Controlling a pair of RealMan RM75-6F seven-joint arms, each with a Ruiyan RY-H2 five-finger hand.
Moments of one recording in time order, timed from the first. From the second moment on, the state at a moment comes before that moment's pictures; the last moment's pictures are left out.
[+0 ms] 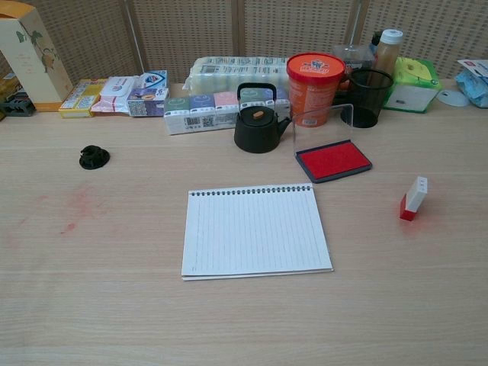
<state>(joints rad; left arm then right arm) -0.09 -0.87 -0.04 -1.79 1.47 1.45 -0.09 0.08 -1.18 0.06 -1.60 -1.50 1.48 -0.17</state>
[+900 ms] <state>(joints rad) -0.11 -0.90 -0.06 -1.80 1.42 1.43 -0.02 0.26 -1.33 0.09 -1.28 -1.61 1.36 0.04</state>
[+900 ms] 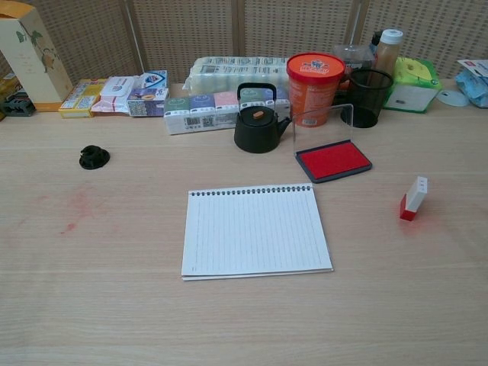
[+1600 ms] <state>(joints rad) -0.16 -0.95 -0.10 -1.80 1.25 1.33 0.12 0.47 -1.50 -0.04 -0.80 -1.75 1.18 0.34</state>
